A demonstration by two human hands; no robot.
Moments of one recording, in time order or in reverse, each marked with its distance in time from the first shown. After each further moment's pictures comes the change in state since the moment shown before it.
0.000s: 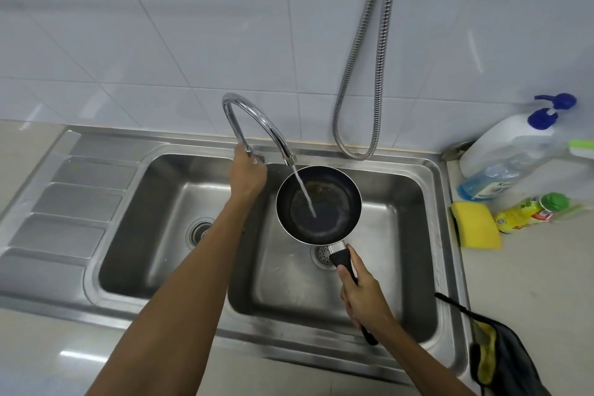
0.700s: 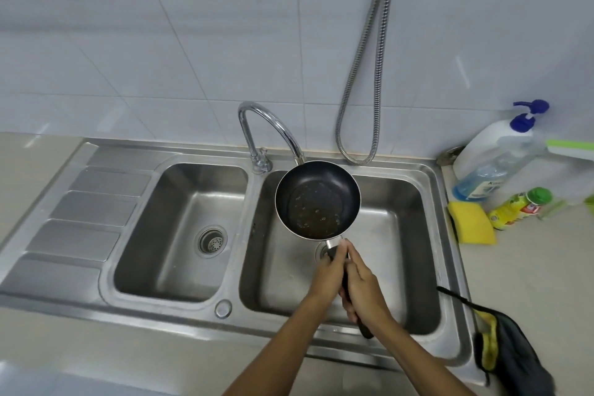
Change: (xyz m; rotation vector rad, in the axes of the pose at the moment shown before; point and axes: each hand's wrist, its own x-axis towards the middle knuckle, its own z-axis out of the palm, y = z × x) left_hand -0.212 -0.045 0.067 -0.315 -0.528 -0.387; right_hand -0.022 -0.028 0.021 0.085 0.127 -0.006
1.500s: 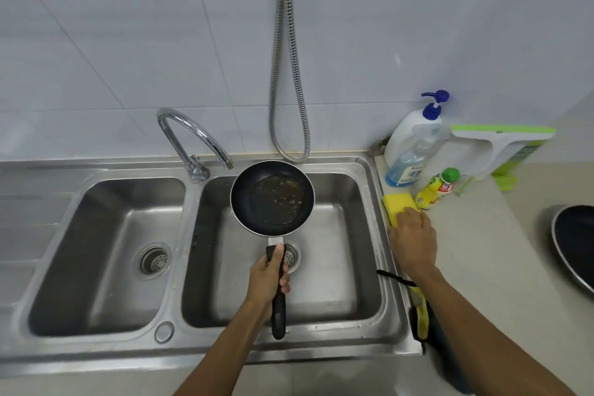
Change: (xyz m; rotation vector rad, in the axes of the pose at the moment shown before) left_hand 0.018 -0.017 0.003 -0.270 0.007 0.033; right_hand 0.084 0.064 -0.211 -1.191 0.531 -0.055
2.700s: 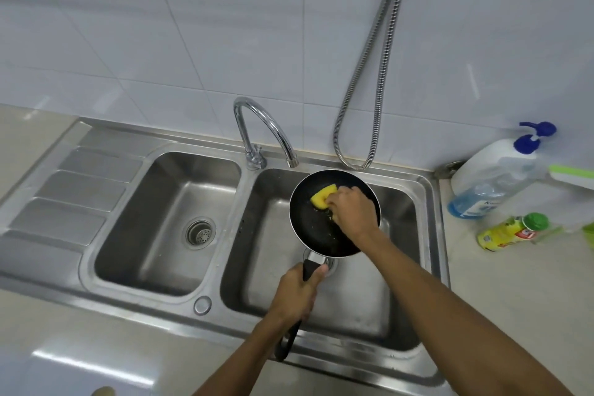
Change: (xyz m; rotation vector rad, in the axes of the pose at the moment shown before) left_hand -0.023 0.008 -0.026 0.423 0.028 0.137; right_hand 0.032 -0.231 -0.064 0.129 -0.127 -0.651
